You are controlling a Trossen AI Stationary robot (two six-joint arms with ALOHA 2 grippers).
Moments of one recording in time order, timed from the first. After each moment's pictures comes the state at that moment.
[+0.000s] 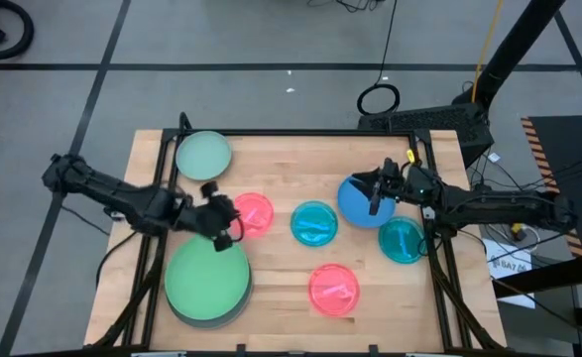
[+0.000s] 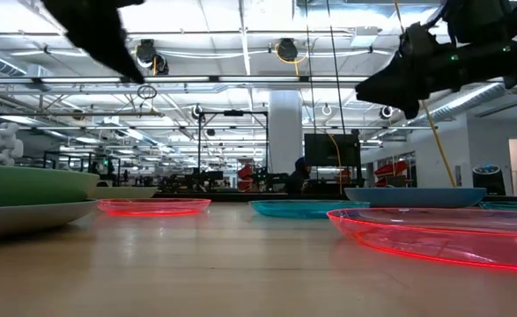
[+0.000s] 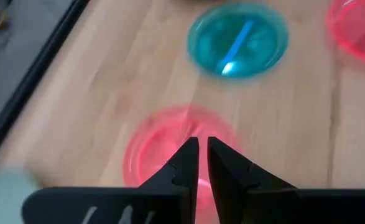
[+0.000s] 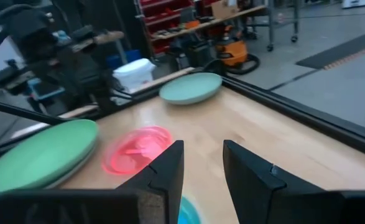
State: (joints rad) left arm -0.26 1.11 0.87 -0.64 -0.45 -0.28; right arm -0.26 0.76 0.20 0.42 0.08 0.28
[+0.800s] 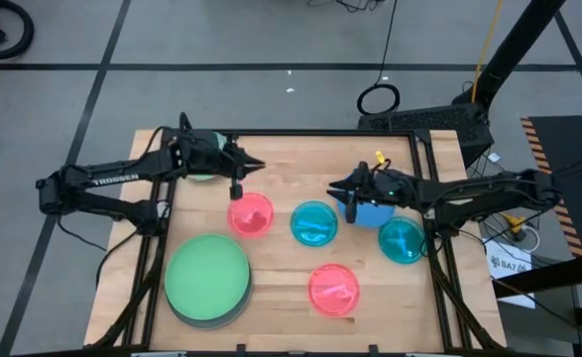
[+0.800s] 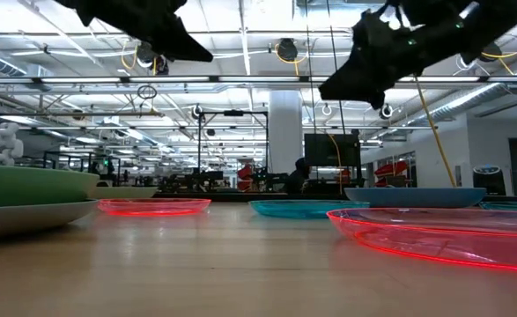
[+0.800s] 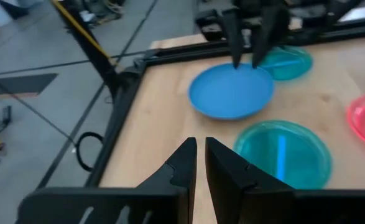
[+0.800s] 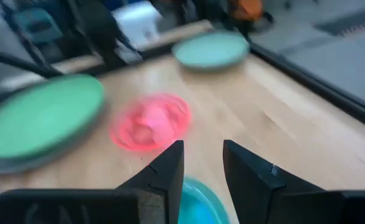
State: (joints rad) left arm 0.35 1.11 0.87 -0.13 0.15 0.31; right arm -0.11 1.11 0.51 0.23 0.15 0.25
